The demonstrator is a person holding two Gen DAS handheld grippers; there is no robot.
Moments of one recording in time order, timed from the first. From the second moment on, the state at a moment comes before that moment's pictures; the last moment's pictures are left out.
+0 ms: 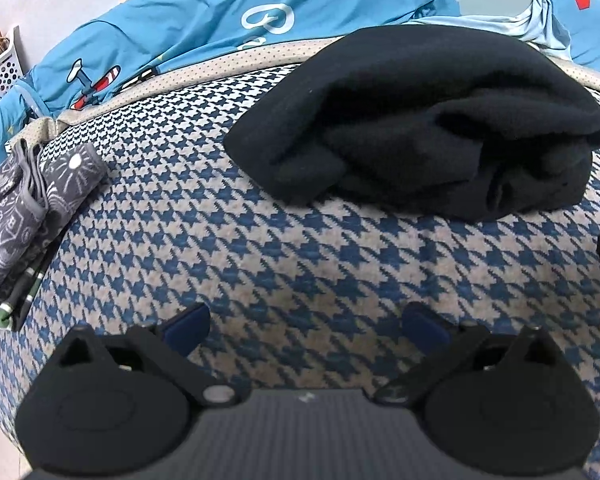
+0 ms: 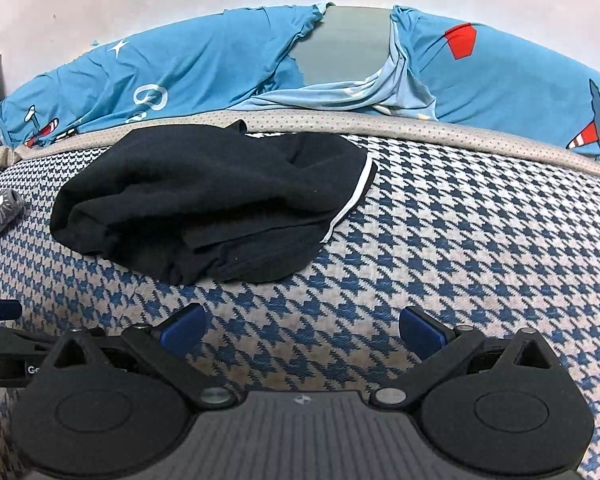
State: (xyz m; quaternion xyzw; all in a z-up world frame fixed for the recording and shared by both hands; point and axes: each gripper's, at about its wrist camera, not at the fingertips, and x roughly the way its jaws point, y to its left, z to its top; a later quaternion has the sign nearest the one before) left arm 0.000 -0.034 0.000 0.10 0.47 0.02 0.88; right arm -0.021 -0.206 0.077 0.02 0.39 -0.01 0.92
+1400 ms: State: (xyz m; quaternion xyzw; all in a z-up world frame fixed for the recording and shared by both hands) left arm 0.028 -0.005 0.031 0.02 0.44 0.07 0.89; right arm 0.040 -0.215 0.085 0.12 0.30 0.05 0.95
